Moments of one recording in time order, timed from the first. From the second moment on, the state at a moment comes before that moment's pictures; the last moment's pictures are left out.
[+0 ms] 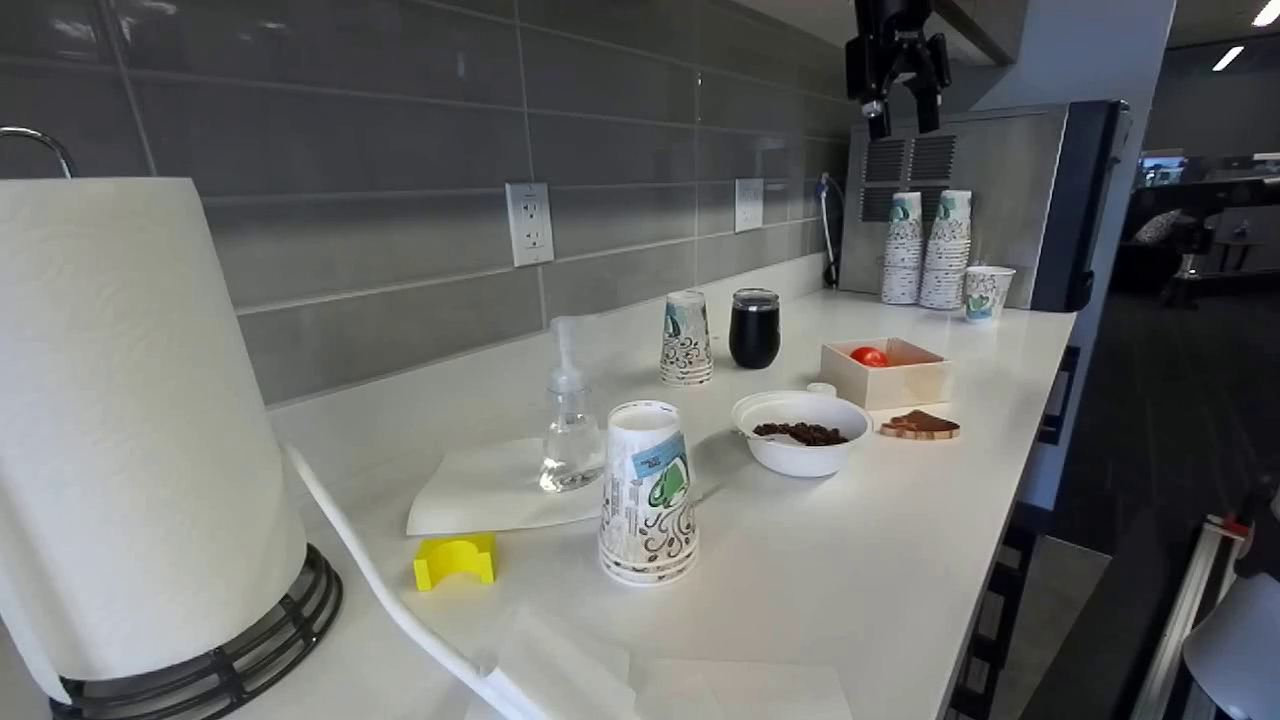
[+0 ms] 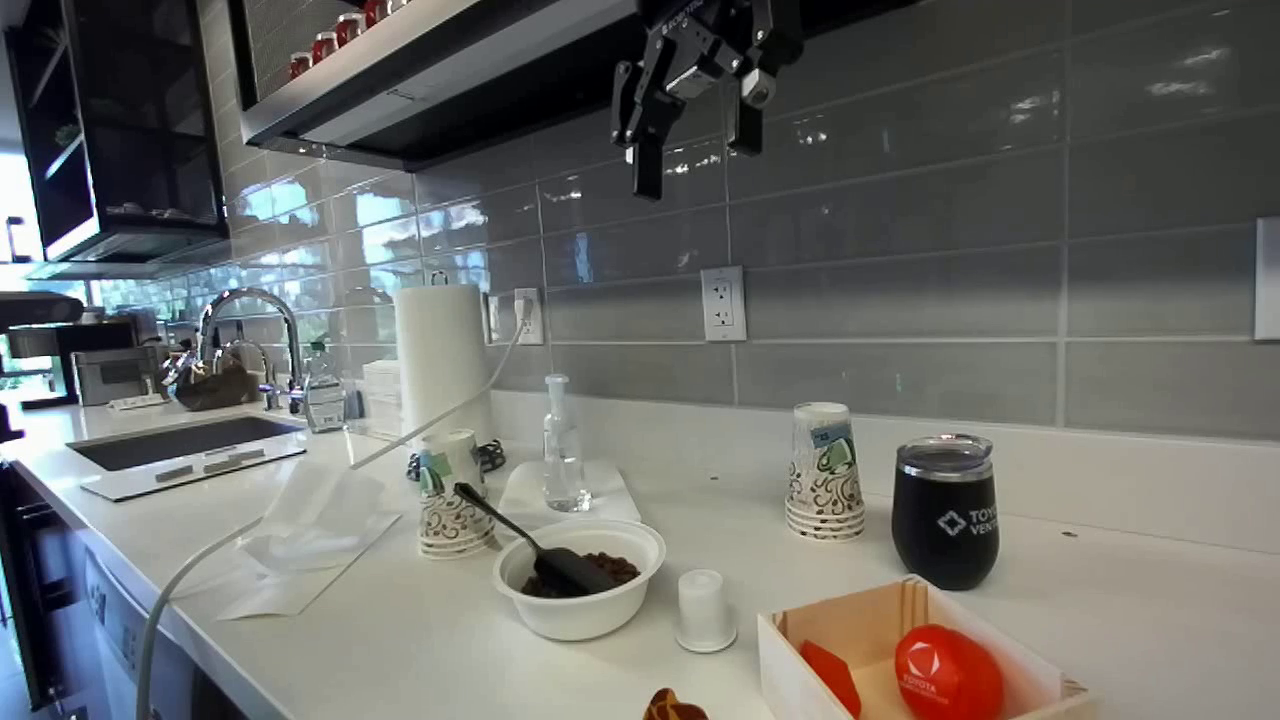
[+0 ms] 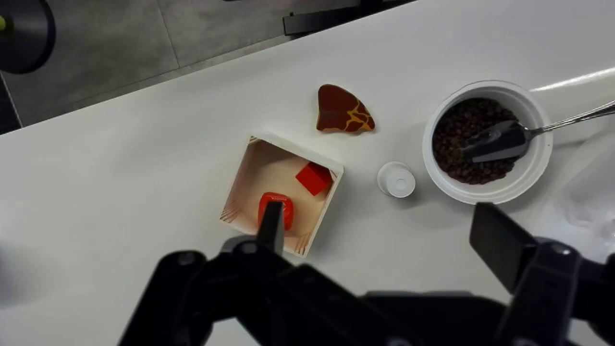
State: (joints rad) arm -0.10 -0.35 -0.06 -2.05 -0.14 1.53 -0.04
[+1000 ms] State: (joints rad) arm -0.12 -0.47 -0.09 -2.34 -0.11 1.75 0.13
